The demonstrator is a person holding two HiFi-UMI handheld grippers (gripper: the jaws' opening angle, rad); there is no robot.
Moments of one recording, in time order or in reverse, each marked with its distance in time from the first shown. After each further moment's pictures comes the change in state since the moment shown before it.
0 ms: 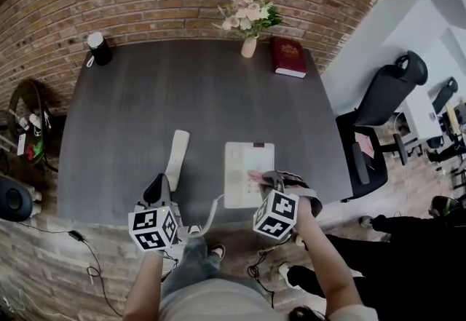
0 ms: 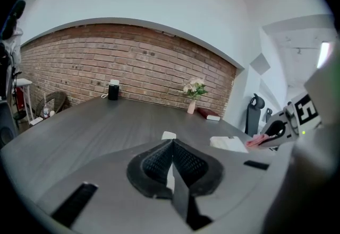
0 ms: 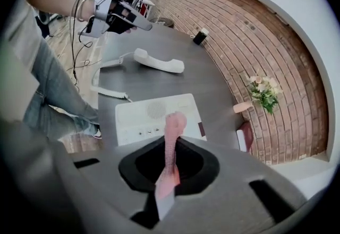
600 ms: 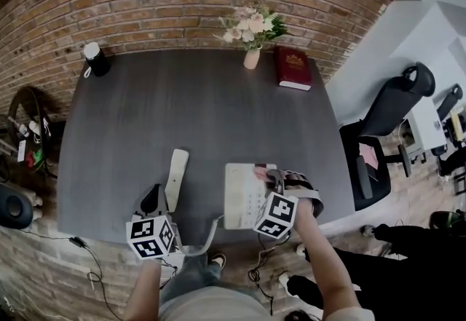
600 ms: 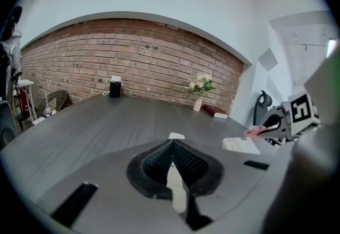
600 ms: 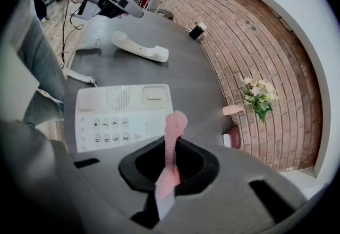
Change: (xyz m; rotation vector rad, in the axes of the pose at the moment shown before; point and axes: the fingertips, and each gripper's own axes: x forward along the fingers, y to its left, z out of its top) left arm 0.040 0.015 0.006 -0.004 0.041 0.046; right arm 0.044 -0.068 -0.008 -0.078 0.051 -0.096
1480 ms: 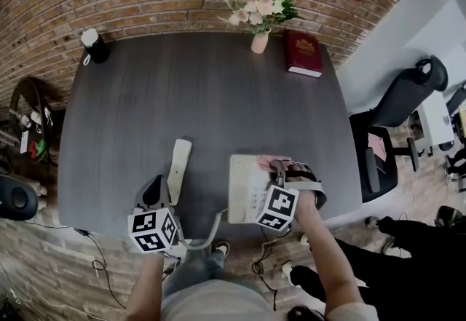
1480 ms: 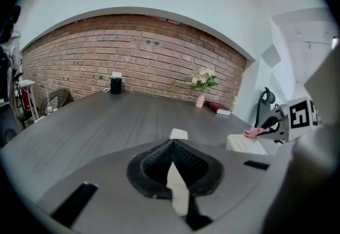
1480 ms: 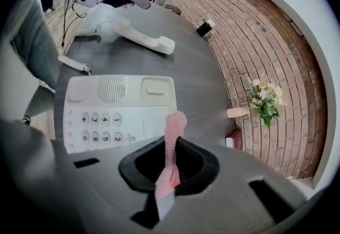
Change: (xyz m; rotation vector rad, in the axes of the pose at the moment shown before) left arm 0.017 0.004 -0.009 -0.002 0.035 0.021; right arm 0.031 0.004 0.003 -0.072 0.012 0.012
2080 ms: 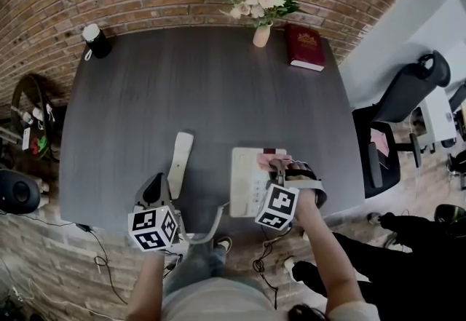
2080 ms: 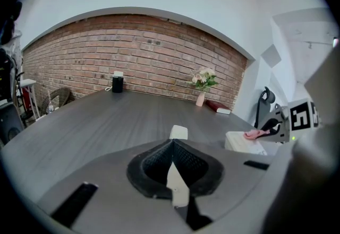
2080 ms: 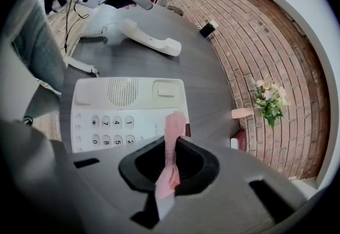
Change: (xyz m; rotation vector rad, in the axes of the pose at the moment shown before) left arm -0.009 0.002 -0.008 -0.004 0.009 0.005; right arm -0.001 0.017 0.000 -0.010 0.002 0.010
